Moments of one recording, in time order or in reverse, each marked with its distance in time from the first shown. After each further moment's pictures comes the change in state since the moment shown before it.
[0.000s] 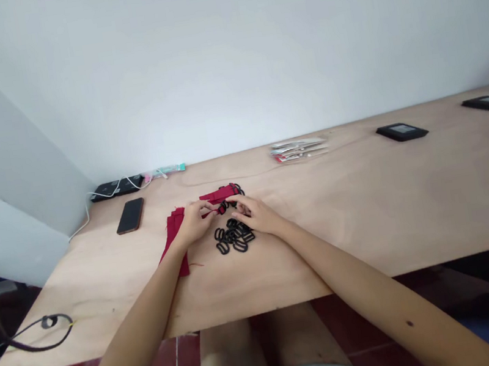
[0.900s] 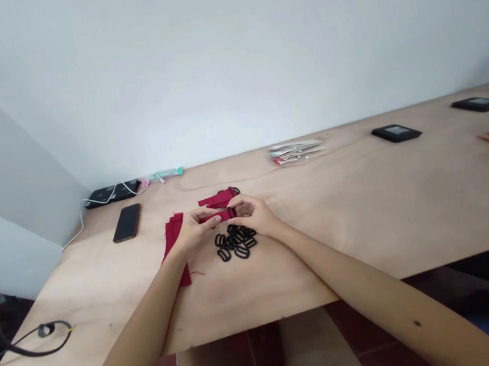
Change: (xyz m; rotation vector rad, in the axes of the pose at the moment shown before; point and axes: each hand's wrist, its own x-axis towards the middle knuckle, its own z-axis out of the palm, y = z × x) left_hand -0.012 0.023 -0.001 -0.629 -0.064 -0.277; right_hand 0.009 0.000 0.012 0.440 0.169 0.122
